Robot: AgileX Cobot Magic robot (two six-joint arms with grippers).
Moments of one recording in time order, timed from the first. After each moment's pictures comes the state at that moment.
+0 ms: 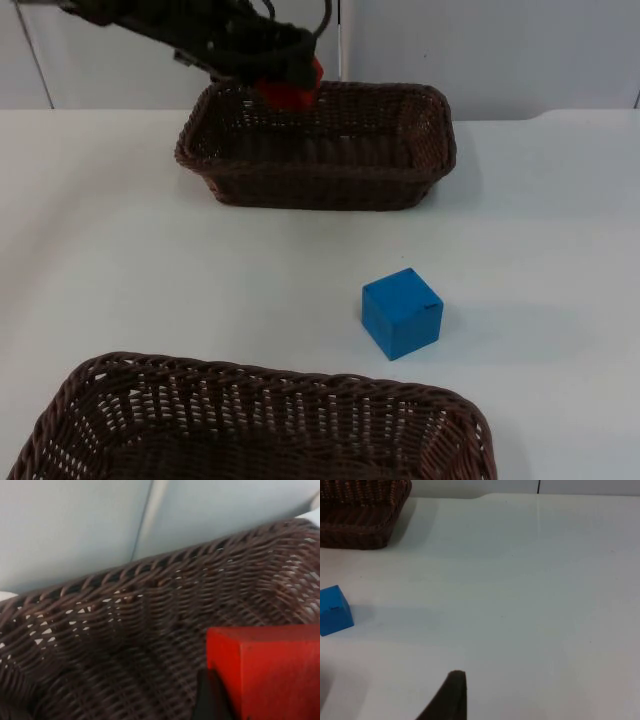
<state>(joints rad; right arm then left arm) 0.11 0.00 -0.52 -0.07 1.08 0.03 -0.21 2.45 -2.03 -0.86 0.59 0.78</state>
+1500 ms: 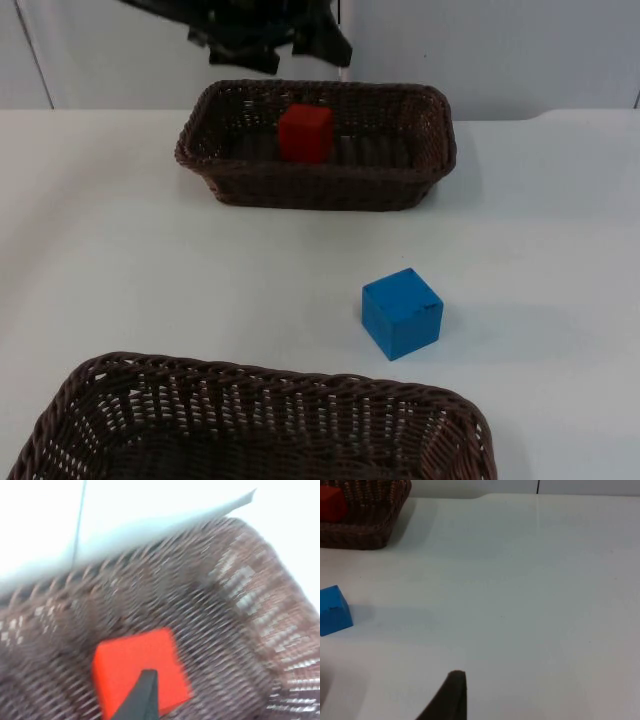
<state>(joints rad) 0.11 0.00 -0.52 -0.07 1.08 0.03 -0.21 2.40 -2.09 -0.85 0.80 0.75</state>
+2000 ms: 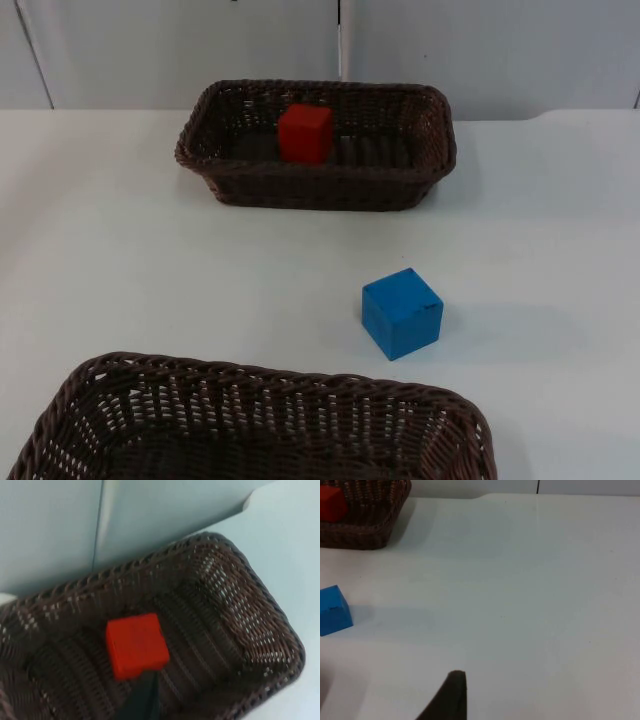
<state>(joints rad) 0.11 0.00 -0.52 -0.07 1.08 0.03 -0.20 2.22 -2.09 -0.61 0.94 0.49</state>
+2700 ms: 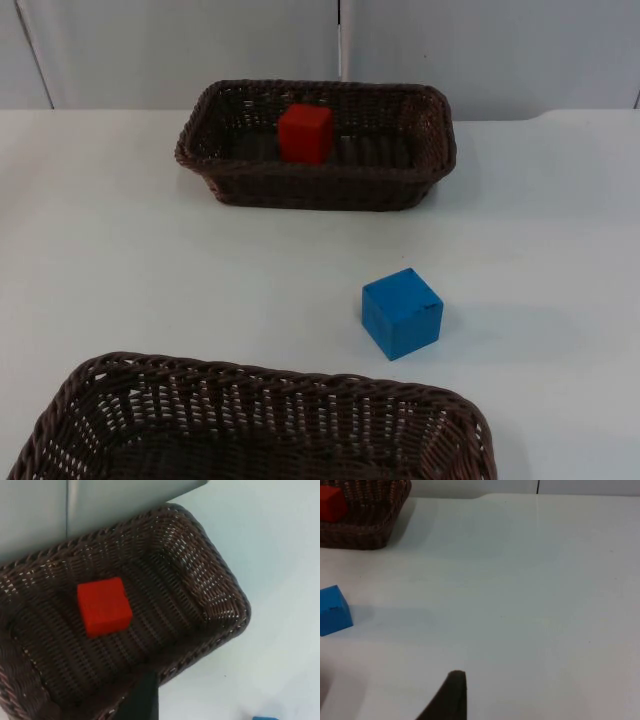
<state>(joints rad) 0.11 0.00 -0.52 -0.07 1.08 0.03 -0.19 2.08 -2.08 -0.58 1.14 0.44</state>
